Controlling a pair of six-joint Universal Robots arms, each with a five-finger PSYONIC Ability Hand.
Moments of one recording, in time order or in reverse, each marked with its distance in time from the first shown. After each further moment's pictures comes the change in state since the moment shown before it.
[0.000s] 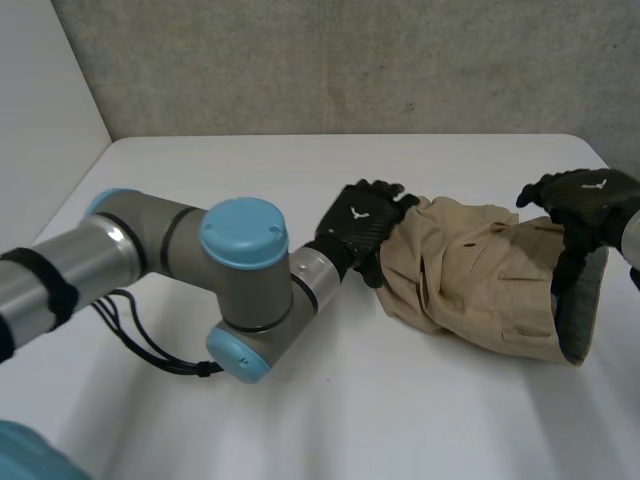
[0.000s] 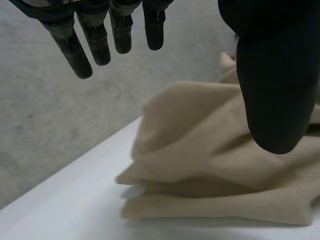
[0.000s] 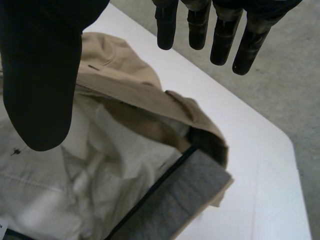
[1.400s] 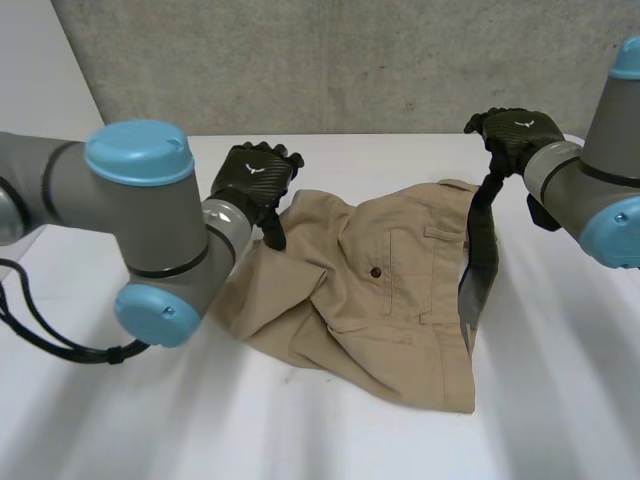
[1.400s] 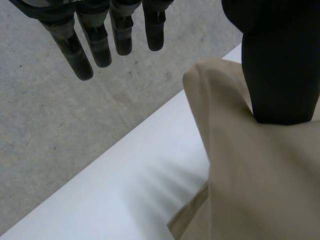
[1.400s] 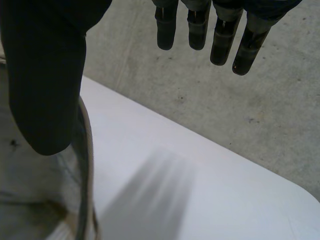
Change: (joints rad) left arm 0.160 0.243 -0.112 -0.211 -0.231 0.132; right arm 0.155 0.487 -0.582 -0.139 0.102 0.285; left_hand 0.010 0.018 0.018 0.016 0.001; right_hand 0.001 0.003 0.001 0.001 0.001
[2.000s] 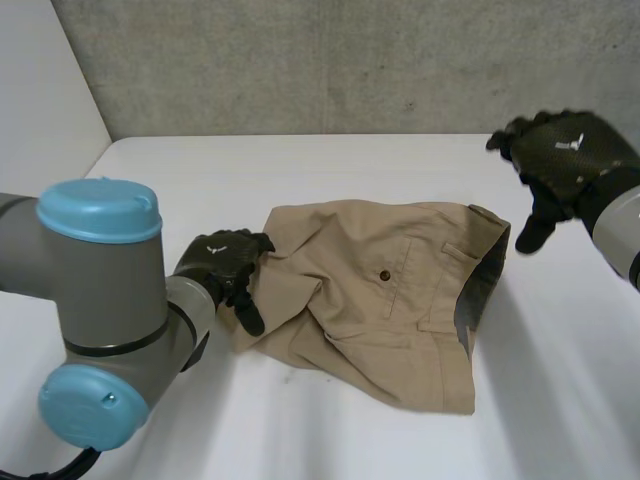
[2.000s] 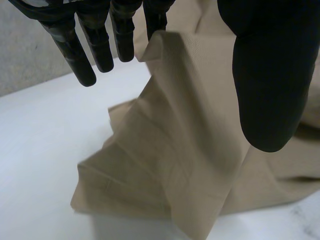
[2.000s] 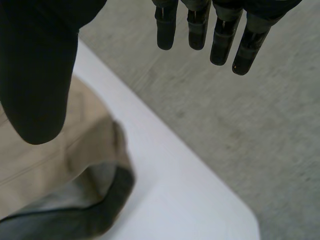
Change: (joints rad) left arm 0.004 0.203 -0.388 -0.096 -0.075 -0.298; right arm -0.003 -0.635 0.684 -0.091 -0.052 -0.293; left_hand 0.073 0.070 0.056 0.073 0.072; right_hand 0.000 0.000 0.000 0.000 0.000
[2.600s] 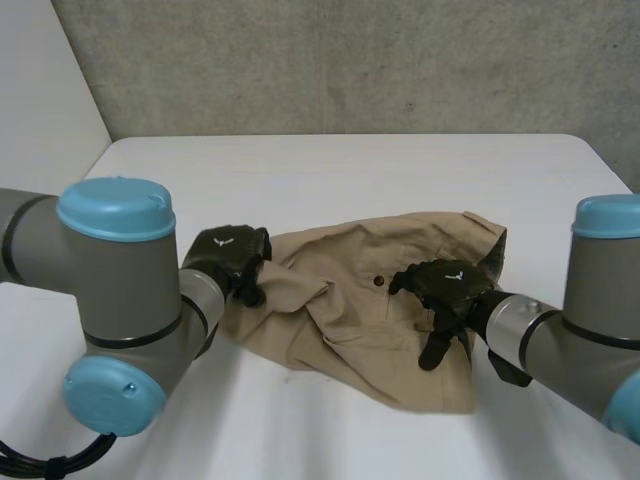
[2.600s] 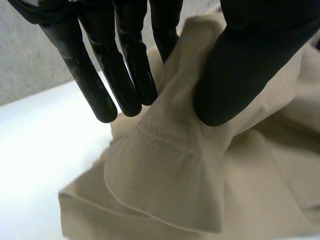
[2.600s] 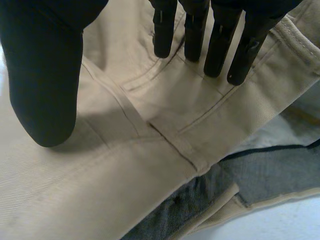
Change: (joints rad) left arm -0.012 -0.031 0.046 0.032 -0.009 0.005; right arm 0.076 0.395 0.081 -0.086 -0.208 0.217; left_hand 0.637 0.676 0.675 0.675 0.663; right_hand 0.097 0.124 0.134 0.109 0.094
